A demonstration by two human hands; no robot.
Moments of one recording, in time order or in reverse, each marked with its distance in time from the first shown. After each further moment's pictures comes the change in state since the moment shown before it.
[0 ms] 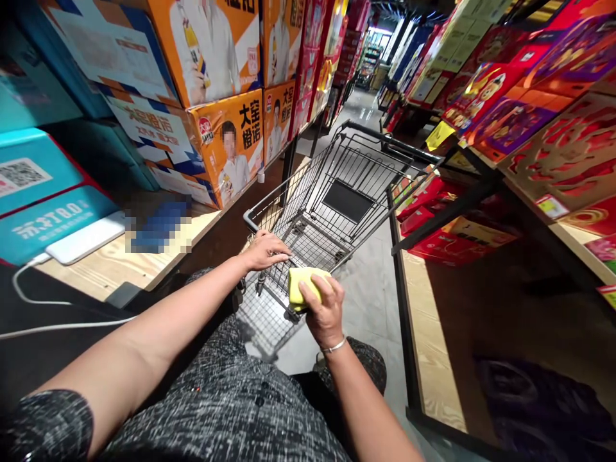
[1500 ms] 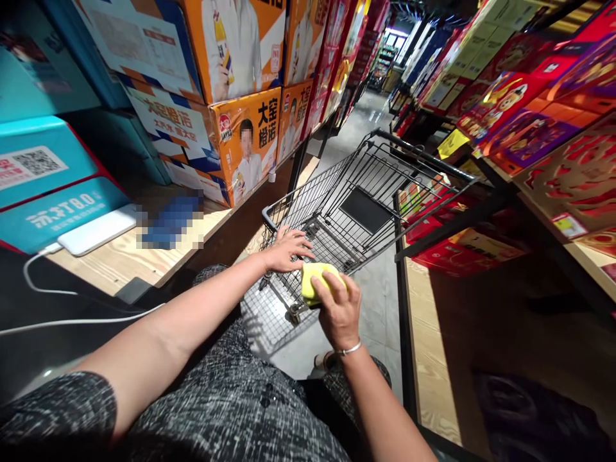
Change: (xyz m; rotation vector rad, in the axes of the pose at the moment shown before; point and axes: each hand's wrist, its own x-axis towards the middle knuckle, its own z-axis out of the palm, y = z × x) left_hand 0.023 0.014 0.004 -0.052 -0.026 0.069; right_hand 0.020 0.016 -0.006 -0.091 -0.133 -0.056
